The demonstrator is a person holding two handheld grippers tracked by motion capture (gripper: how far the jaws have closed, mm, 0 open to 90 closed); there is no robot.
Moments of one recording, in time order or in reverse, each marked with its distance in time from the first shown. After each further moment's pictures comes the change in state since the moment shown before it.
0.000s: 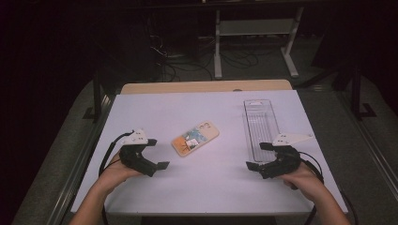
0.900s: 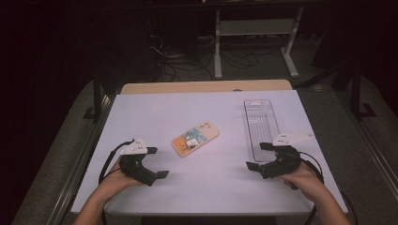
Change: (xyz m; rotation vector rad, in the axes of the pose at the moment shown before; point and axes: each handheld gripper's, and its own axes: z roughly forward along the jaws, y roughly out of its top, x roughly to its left) left arm -0.012 -0.024 0.002 -0.001 -0.033 0.001; right arm 0.000 0.000 0.000 0.000 0.006 0.002
